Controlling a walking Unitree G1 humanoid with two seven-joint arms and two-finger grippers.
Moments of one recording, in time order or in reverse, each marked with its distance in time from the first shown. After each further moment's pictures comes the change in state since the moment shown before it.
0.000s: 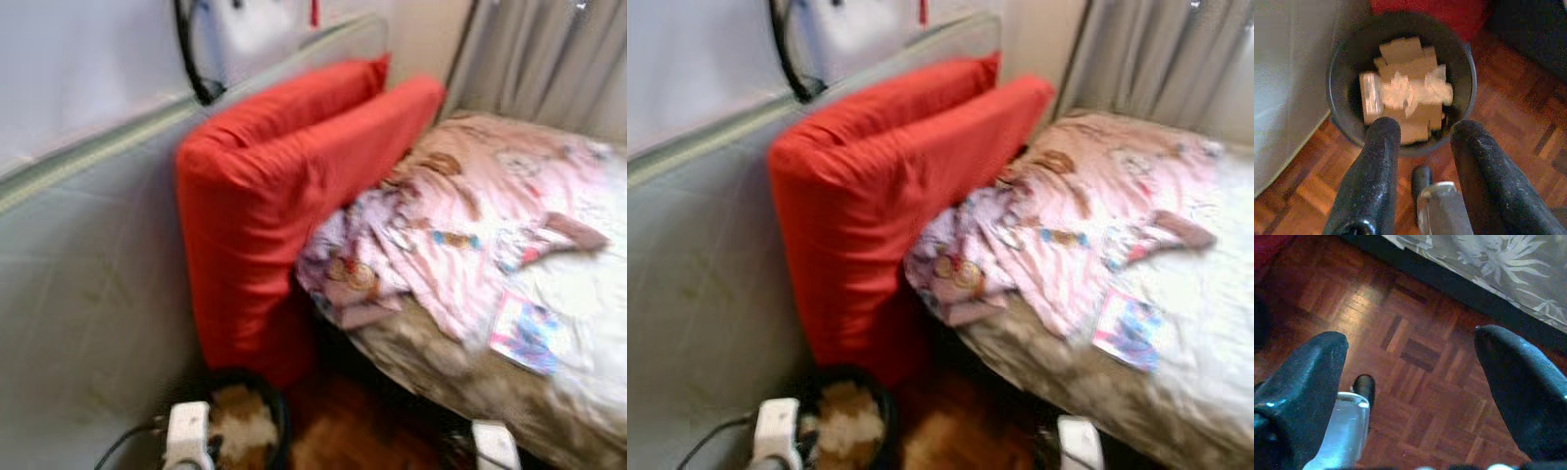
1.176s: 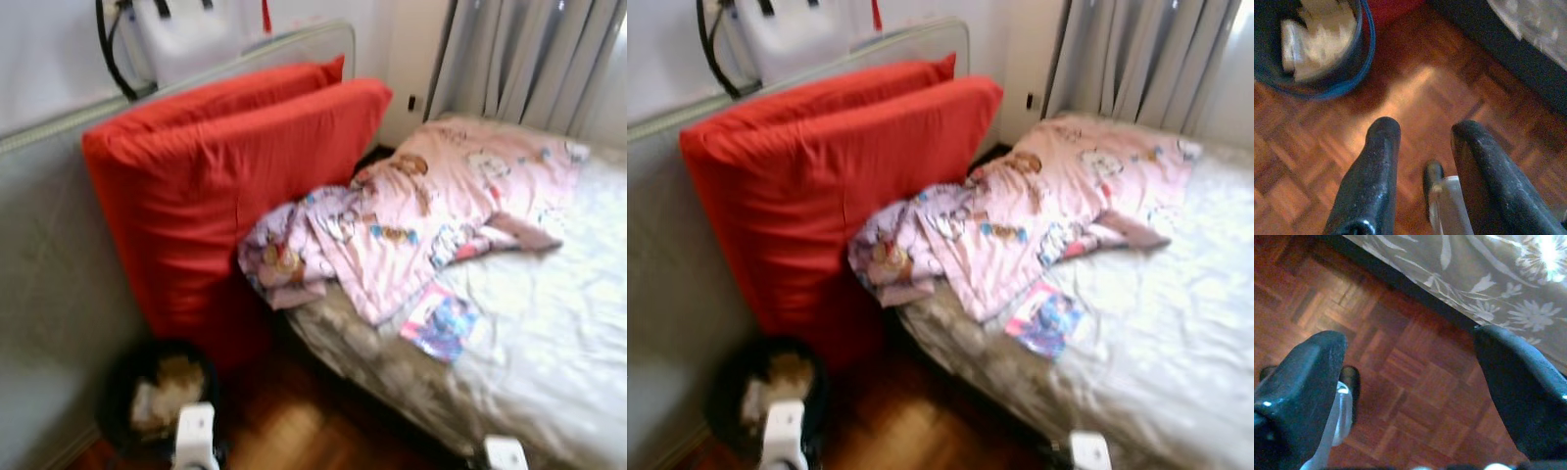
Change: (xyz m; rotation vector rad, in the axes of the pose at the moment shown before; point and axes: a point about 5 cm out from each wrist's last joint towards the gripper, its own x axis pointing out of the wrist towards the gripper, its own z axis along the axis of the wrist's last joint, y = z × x) left arm -0.001 -0.005 -0.004 -0.004 0.006 -0.008; right arm -0.004 -0.007 -0.014 0.004 0.049 -0.022
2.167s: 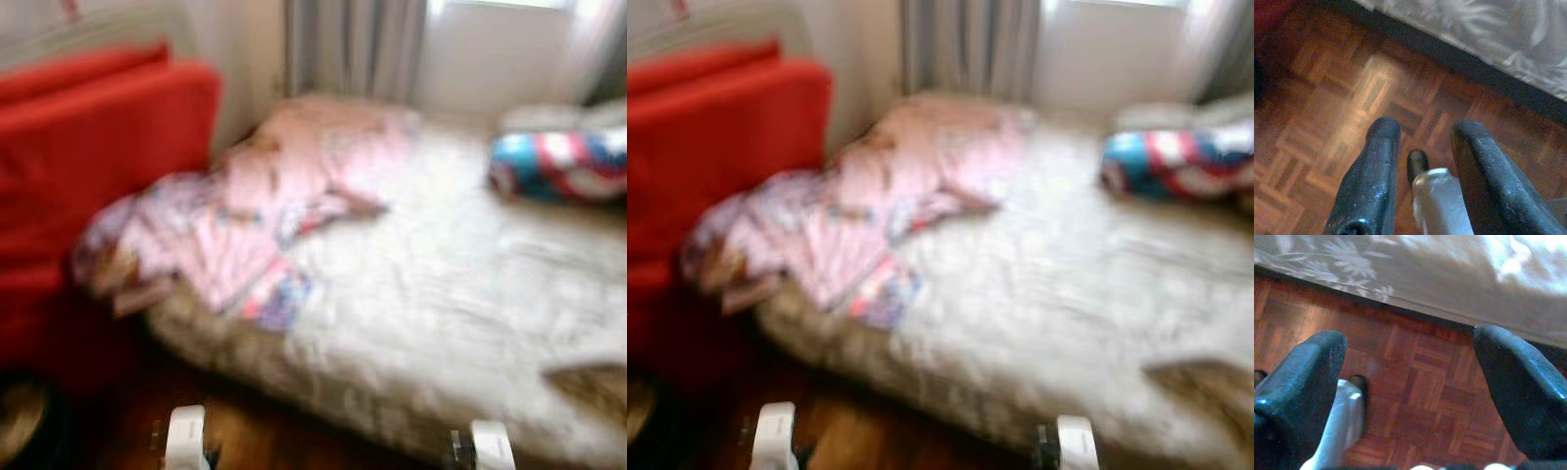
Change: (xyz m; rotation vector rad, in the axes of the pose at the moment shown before) left arm -0.001 0.005 -0.002 0.003 0.007 0.011; right arm 0.002 0.005 0.010 0.001 -0.030 0.013
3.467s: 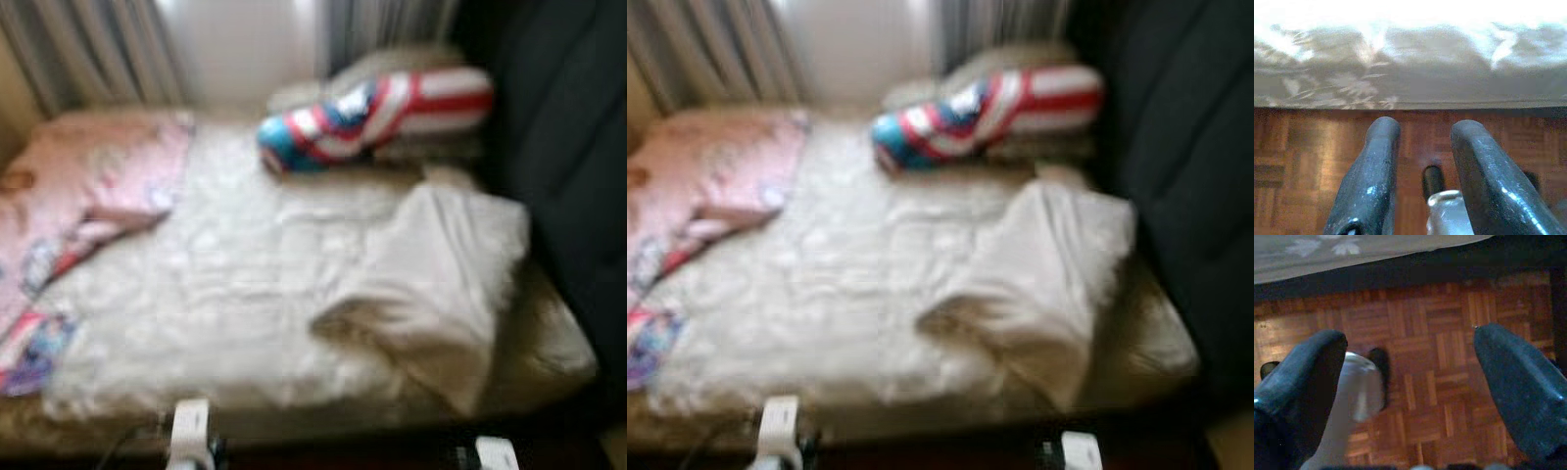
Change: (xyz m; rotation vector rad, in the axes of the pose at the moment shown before) left arm 0.003 -0.006 0.012 0.005 -0.033 -0.019; right arm -0.003 -0.003 -0.013 0.009 0.036 -0.017
